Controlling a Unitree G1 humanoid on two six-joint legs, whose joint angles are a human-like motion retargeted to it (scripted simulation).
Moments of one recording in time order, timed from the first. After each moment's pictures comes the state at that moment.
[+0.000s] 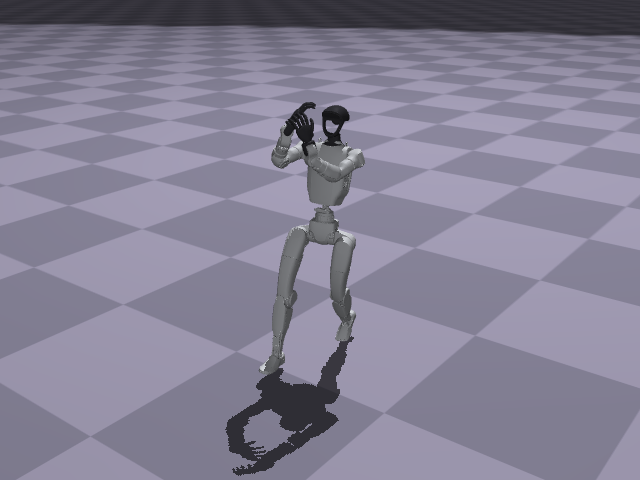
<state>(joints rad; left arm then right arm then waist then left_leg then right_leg) -1.14 -0.01 -0.10 0.60 -0.44 -0.70 -0.35 -1.19 -0.40 0.33 0.16 0.82 -0.71 0.39 -0.20 -0.01 -0.13 0.23 -0.12 -0.12 0.50 0.29 -0.15 -0.38 -0.09 -0.09 0.24 0.10 -0.08</state>
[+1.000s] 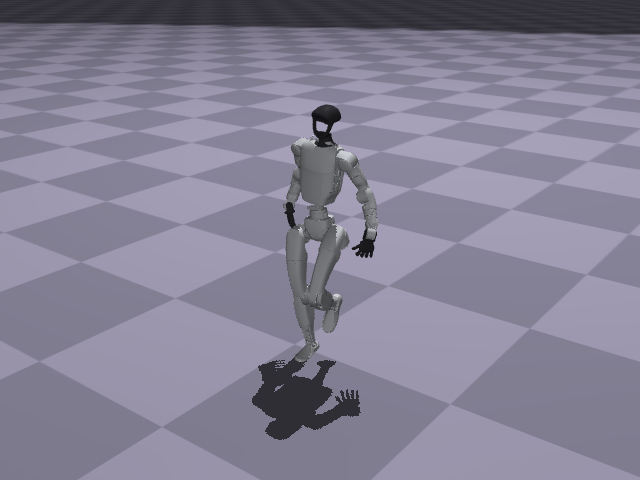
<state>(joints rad) 0.39 0.48 0.18 0.88 0.79 -0.27 -0.91 0.48 -0.21 -0.06 0.98 -0.68 -0.44 0.56 -0.14 -0.19 -0.05 -0.82 0.00 0.23 1.80 -0.07 -0.09 -0.13 0.04 0.03 0.22 -0.24 -0.23</state>
